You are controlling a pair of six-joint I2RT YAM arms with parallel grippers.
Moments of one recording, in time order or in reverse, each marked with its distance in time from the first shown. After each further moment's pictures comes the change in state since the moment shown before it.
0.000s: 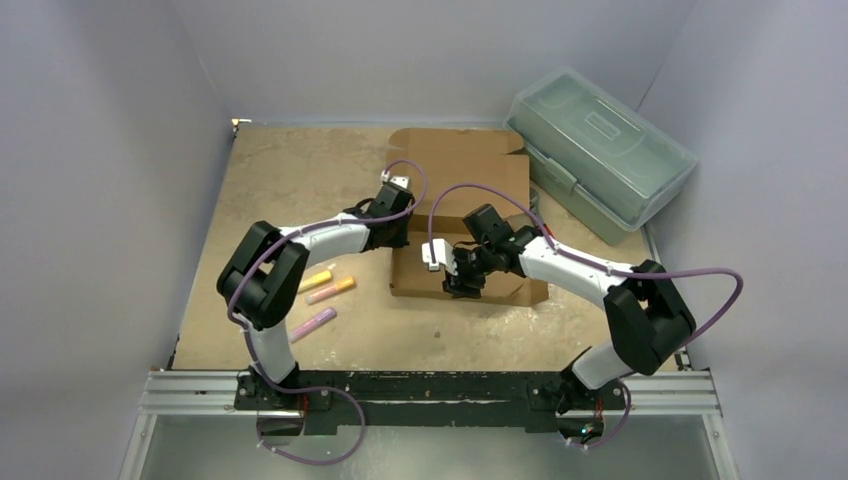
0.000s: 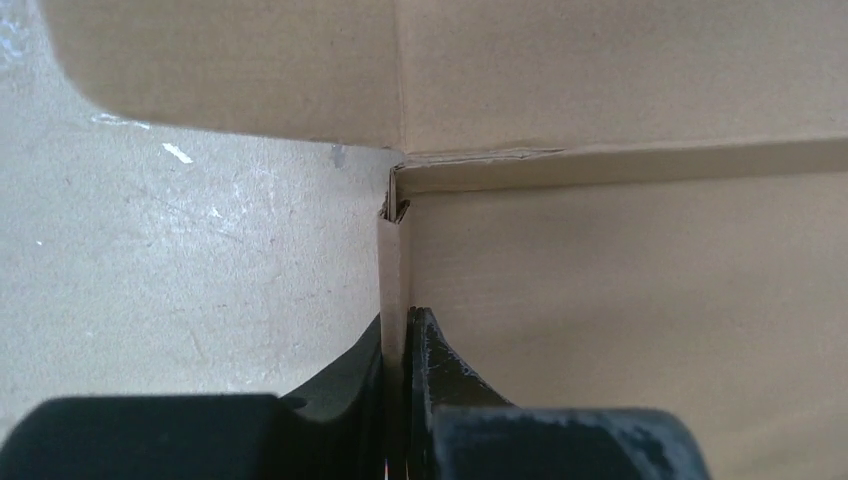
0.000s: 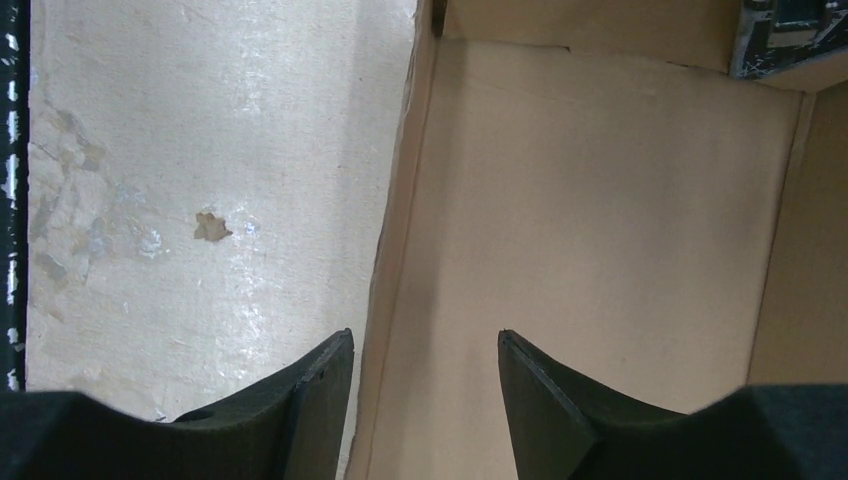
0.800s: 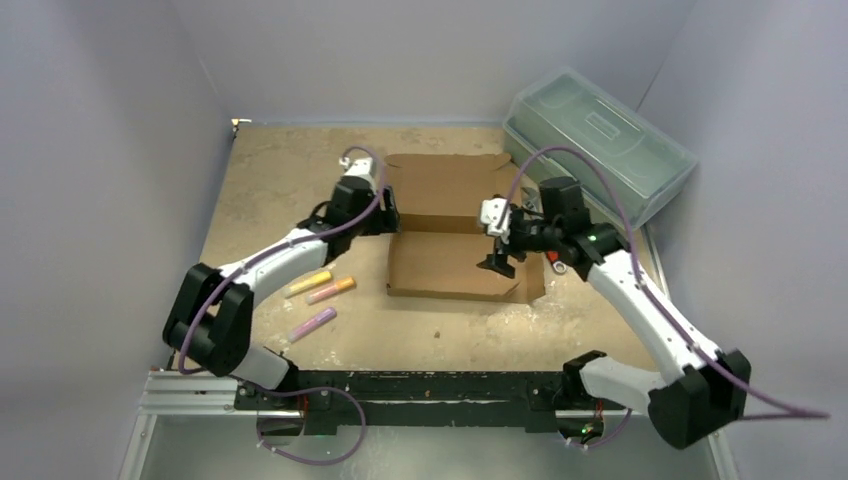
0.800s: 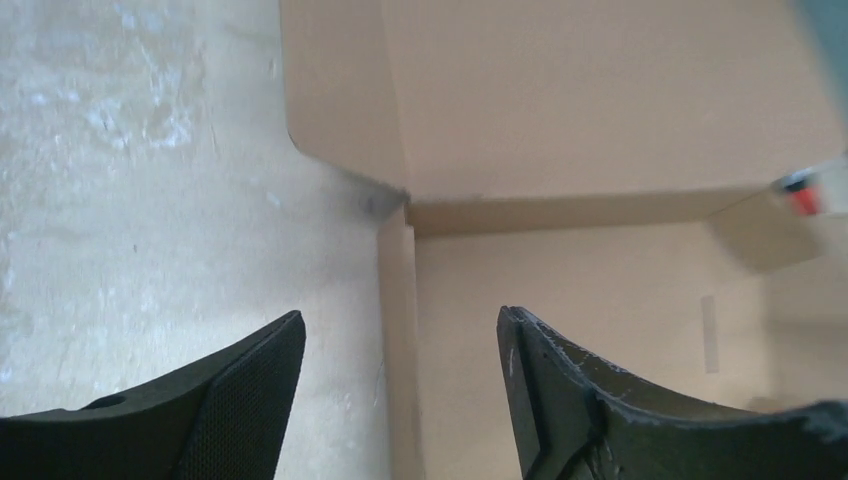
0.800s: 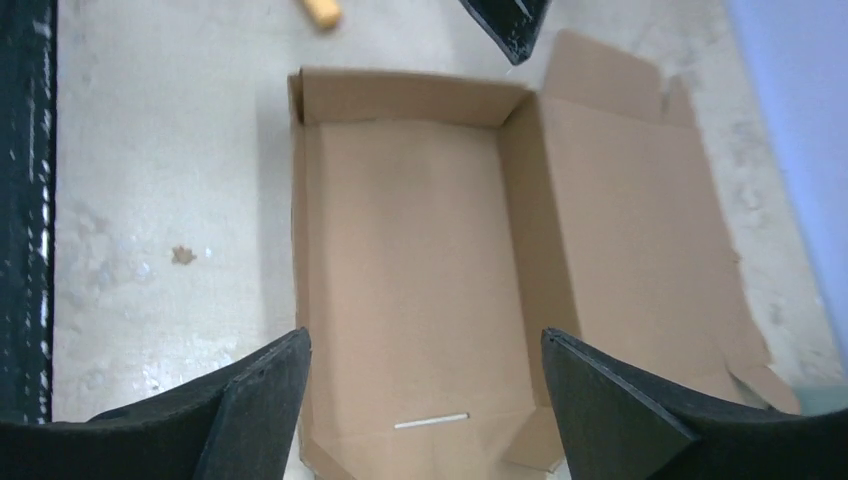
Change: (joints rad) left arm 0.063 -0.298 -0.168 0.105 0.008 -0.015; right arm -0.241 -0.354 0.068 -0.132 -0.162 0.005
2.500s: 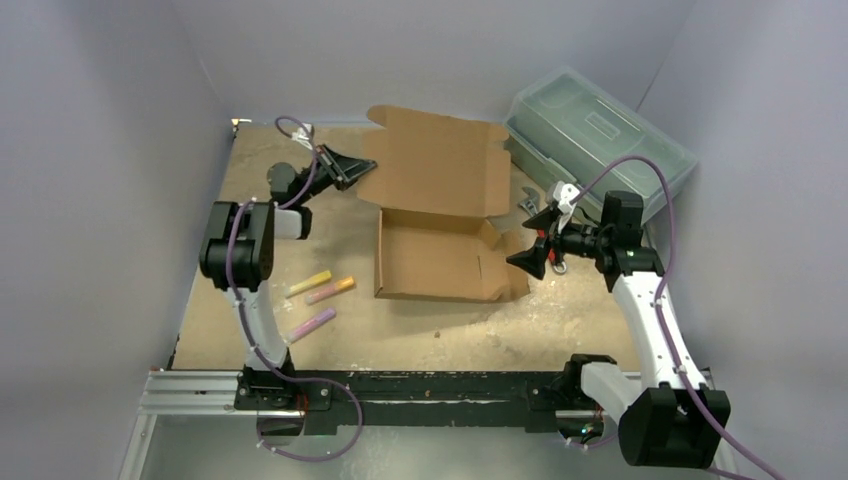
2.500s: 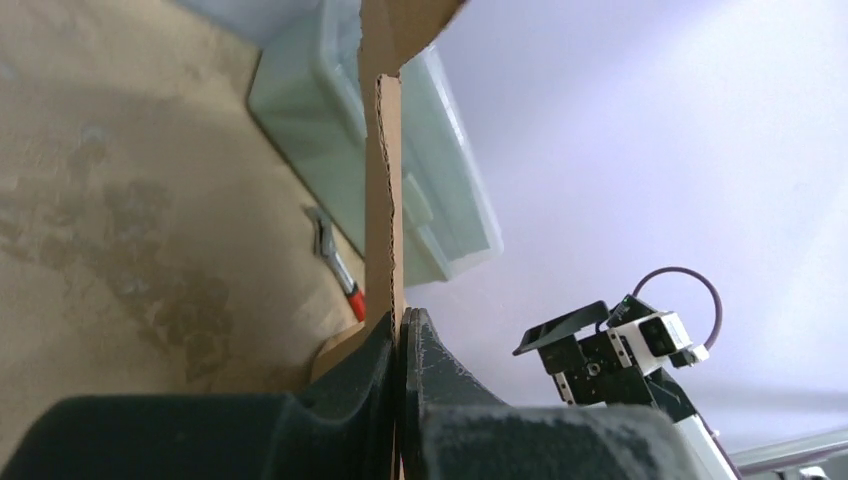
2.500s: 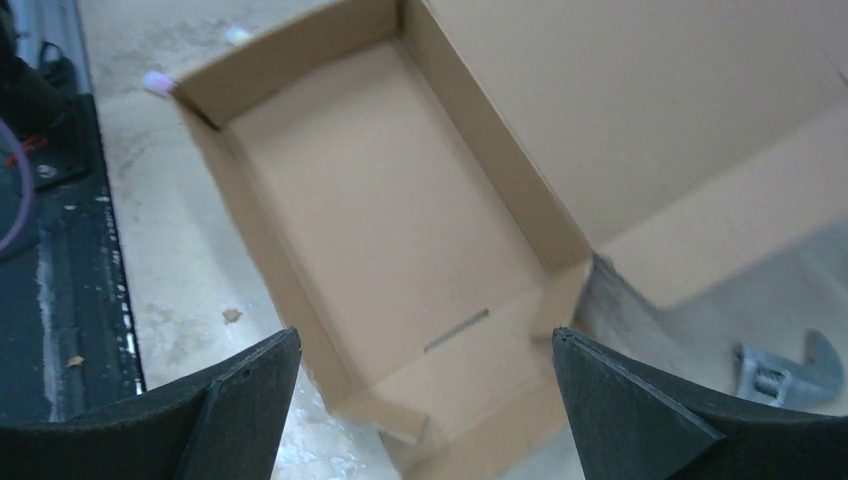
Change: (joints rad) left arm 0.493 0.559 0.088 1.339 1.053 -0.903; right arm -0.479 -0.146 -0.186 0.129 -0.406 0.307
